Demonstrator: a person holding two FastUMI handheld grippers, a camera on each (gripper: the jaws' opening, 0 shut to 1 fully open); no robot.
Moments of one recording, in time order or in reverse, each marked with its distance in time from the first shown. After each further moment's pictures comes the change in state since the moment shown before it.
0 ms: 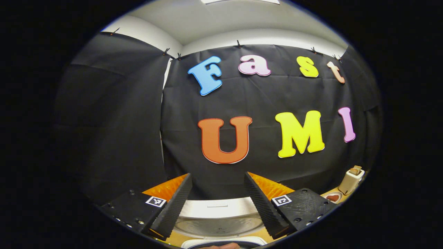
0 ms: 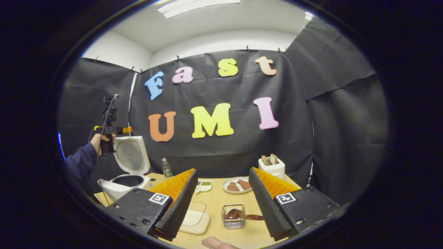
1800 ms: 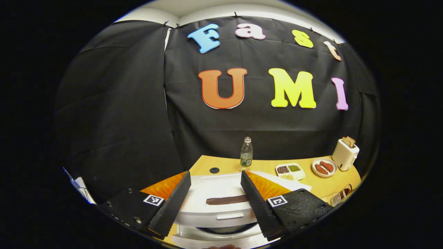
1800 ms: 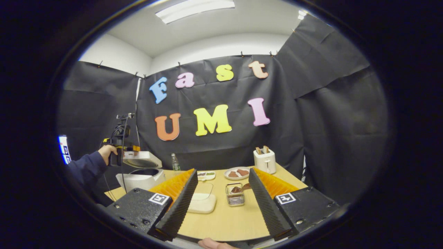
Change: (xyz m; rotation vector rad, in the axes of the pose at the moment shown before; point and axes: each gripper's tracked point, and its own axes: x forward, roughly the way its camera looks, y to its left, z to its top) left arm -0.154 -0.006 -0.134 0.028 0.397 -0.035; right arm -0.165 0.013 -0.019 0.038 0.005 -0.015
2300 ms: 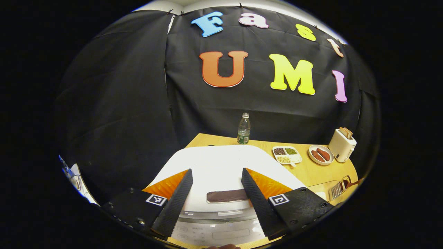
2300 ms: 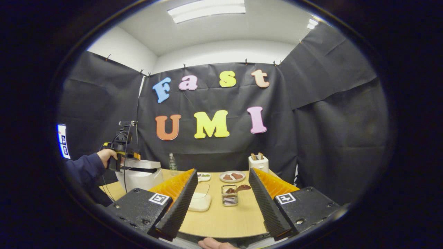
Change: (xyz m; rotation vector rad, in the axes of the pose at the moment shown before) left arm -0.013 -0.005 -0.066 -0.057 0.119 -0.030; right arm -0.040 0.016 0.015 -0.097 -0.025 -0.027
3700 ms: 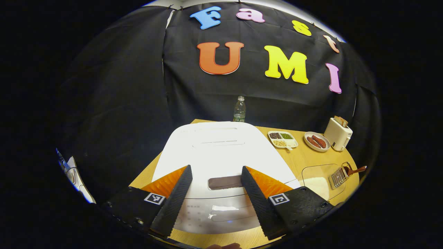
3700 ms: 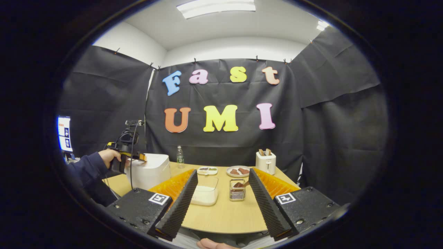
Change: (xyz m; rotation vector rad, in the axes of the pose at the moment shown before) left arm -0.016 0.001 -0.054 -0.006 0.052 -0.050; right arm -0.006 0.035 -0.015 -0.037 0.051 0.056
